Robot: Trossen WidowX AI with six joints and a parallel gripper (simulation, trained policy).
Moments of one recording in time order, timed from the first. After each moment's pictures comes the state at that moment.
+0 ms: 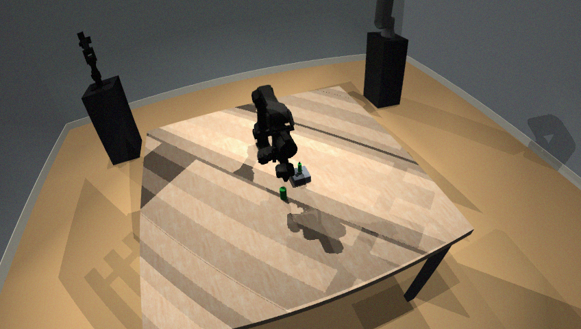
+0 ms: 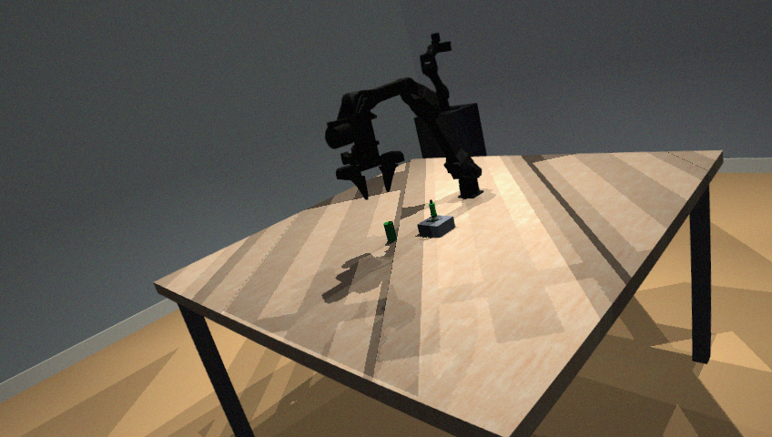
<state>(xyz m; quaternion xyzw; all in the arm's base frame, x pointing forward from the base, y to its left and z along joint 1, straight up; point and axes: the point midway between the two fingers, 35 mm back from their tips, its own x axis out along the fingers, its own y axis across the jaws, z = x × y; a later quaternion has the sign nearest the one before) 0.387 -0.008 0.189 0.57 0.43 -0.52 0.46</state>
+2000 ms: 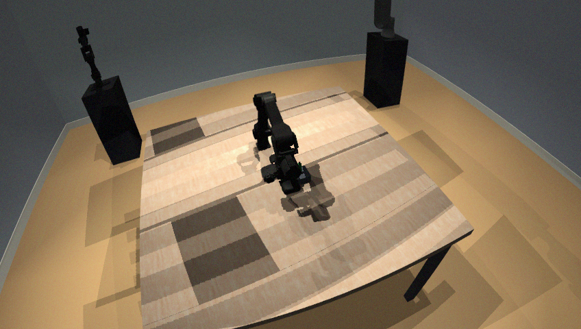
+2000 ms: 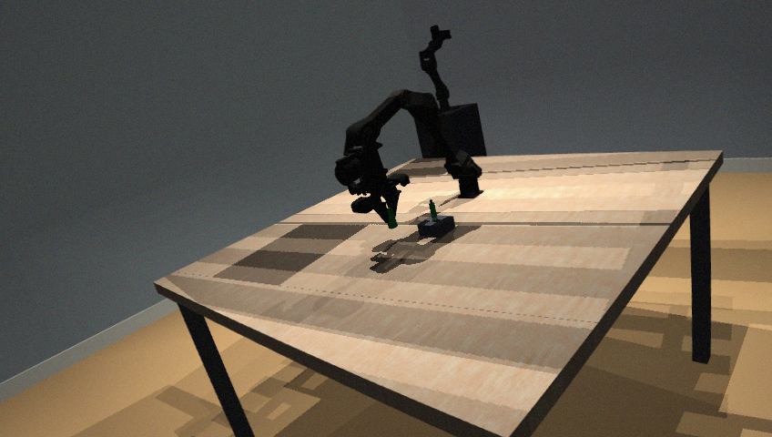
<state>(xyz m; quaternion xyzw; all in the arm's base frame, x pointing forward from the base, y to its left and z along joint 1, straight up) 0.373 -0.005 0.108 0.48 0.52 -0.52 0.49</state>
